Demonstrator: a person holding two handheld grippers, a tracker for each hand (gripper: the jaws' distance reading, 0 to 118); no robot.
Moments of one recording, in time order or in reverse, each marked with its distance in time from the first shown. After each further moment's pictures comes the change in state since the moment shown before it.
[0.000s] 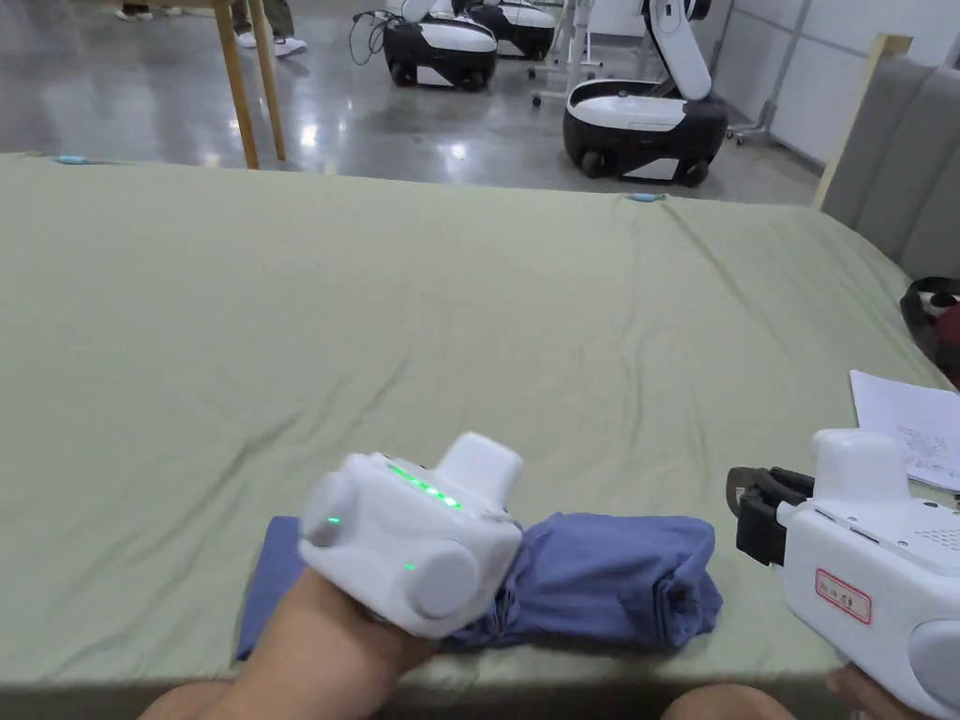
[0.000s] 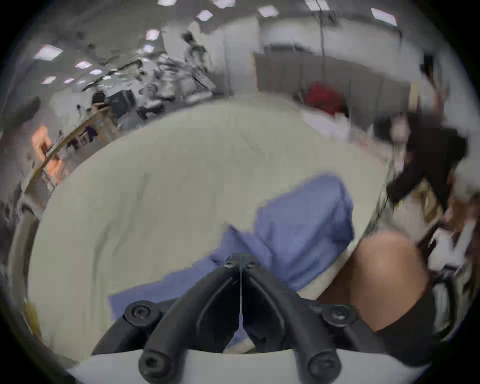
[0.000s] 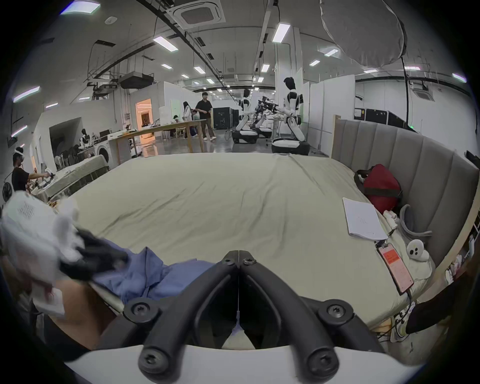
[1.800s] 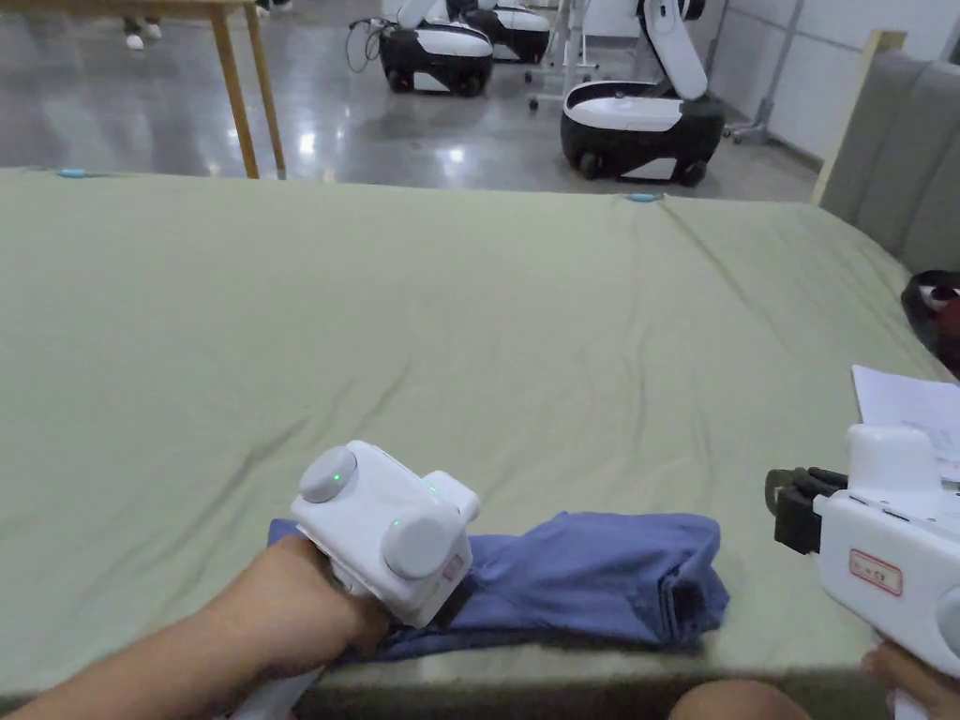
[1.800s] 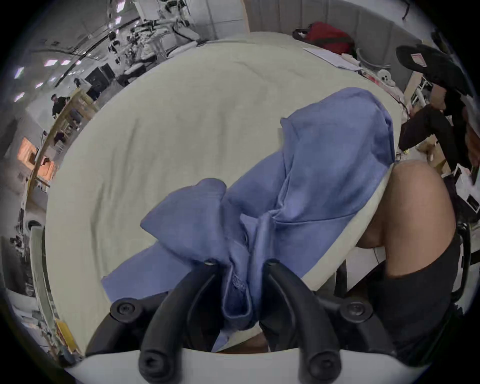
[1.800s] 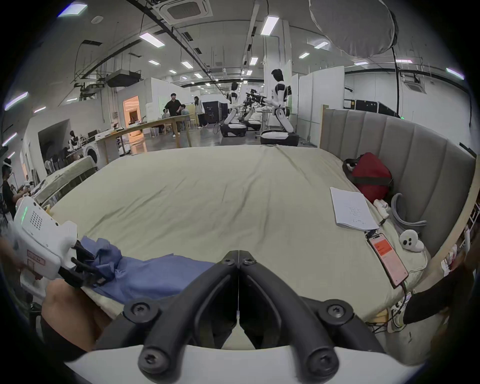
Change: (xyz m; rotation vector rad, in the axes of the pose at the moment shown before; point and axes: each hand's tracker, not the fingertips) left arm -0.019 -0.022 -0.050 -0.457 0.034 -0.184; right arm 0.031 -0.009 -0.012 -0.050 -0.064 -0.046
